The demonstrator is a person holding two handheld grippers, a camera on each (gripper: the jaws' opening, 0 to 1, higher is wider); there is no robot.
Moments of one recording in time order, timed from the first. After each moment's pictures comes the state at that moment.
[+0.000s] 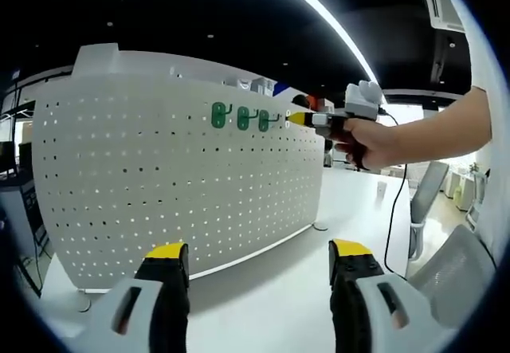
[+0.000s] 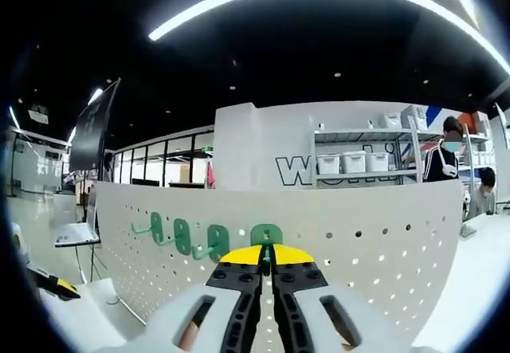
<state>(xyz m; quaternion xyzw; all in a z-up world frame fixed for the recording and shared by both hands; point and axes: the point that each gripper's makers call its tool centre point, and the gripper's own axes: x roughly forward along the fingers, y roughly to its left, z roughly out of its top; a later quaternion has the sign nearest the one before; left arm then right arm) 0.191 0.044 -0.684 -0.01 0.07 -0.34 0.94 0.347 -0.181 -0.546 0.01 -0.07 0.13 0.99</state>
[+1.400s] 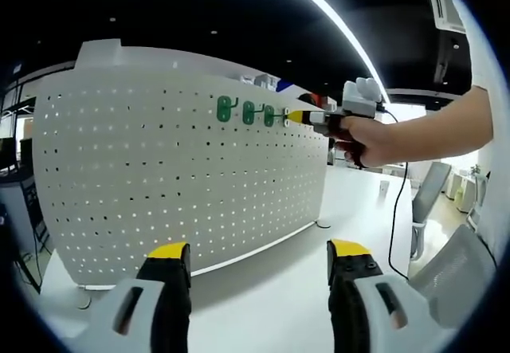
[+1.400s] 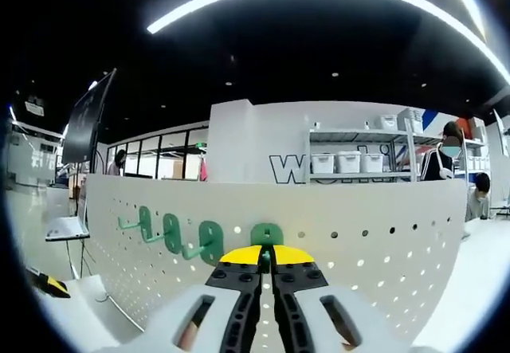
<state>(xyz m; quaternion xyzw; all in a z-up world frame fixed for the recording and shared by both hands) 0.198 0.048 -0.690 -0.01 0.08 -0.33 0.94 0.361 -0.177 -0.552 -0.01 -0.06 0.10 0.99</state>
